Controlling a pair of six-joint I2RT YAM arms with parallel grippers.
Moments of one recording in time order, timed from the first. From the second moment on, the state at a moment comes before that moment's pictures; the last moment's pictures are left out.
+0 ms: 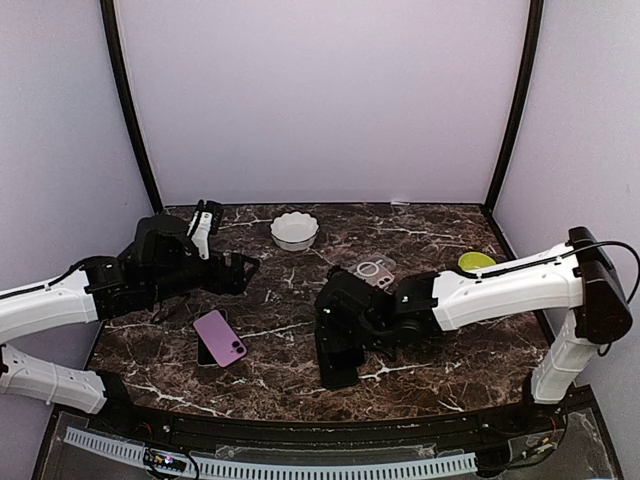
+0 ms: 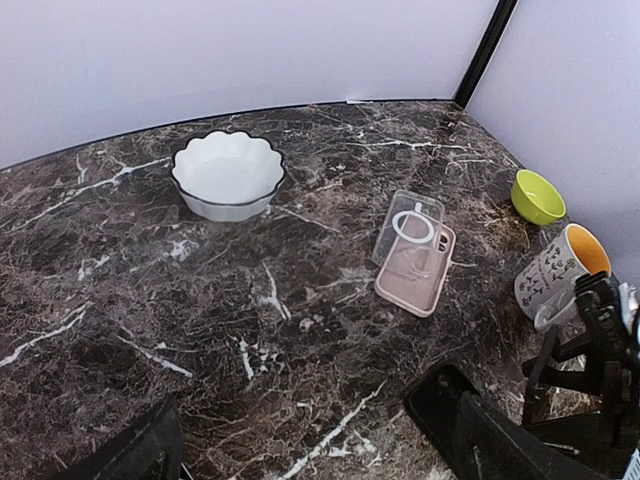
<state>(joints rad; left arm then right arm) -0.81 1.06 0.77 -0.18 -0.24 -0.36 1.25 1.68 1.16 -0.44 0.44 0.75</state>
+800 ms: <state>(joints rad) -0.81 0.94 0.66 -0.21 -0.20 -0.43 1.24 1.91 1.33 -0.63 0.39 0.93</state>
